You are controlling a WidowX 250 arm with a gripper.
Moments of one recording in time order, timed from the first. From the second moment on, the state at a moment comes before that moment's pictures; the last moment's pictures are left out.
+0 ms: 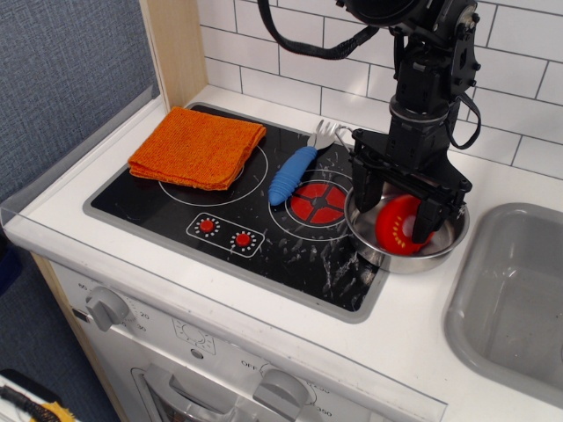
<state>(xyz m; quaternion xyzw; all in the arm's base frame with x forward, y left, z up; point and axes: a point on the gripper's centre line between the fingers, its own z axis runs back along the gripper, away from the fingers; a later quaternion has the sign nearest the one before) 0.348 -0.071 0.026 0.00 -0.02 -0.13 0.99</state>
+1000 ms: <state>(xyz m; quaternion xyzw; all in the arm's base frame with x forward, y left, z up) 0.332 -0.039 0.080 0.01 -0.05 -0.07 1.00</state>
